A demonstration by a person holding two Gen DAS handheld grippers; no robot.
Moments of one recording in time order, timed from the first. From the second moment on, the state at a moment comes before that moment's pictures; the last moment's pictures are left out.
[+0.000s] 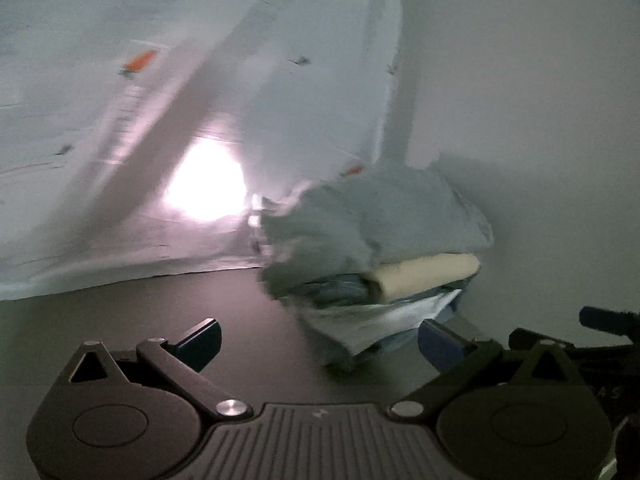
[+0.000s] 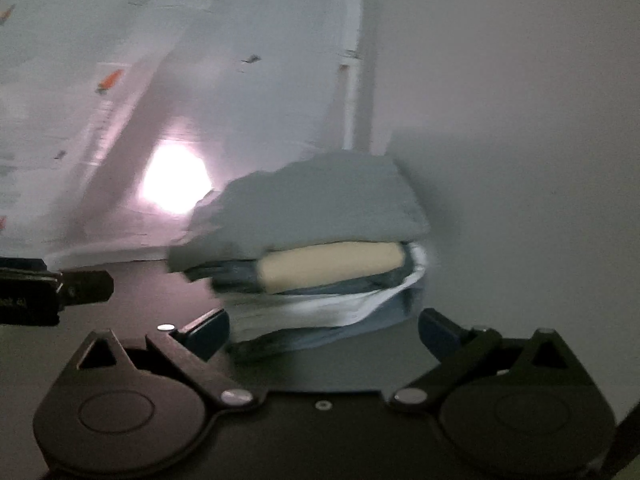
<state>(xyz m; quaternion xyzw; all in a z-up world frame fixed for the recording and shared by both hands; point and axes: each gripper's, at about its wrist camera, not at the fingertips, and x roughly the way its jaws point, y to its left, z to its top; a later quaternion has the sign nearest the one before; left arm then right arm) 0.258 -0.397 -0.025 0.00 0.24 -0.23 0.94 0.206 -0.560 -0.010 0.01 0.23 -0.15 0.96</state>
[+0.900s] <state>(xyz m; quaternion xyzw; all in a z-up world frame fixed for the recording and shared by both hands) 0.046 -0.017 -0.012 -0.02 0.24 -0.04 0.97 0.050 -0.201 -0.006 0.03 0.27 -0.03 0.96</state>
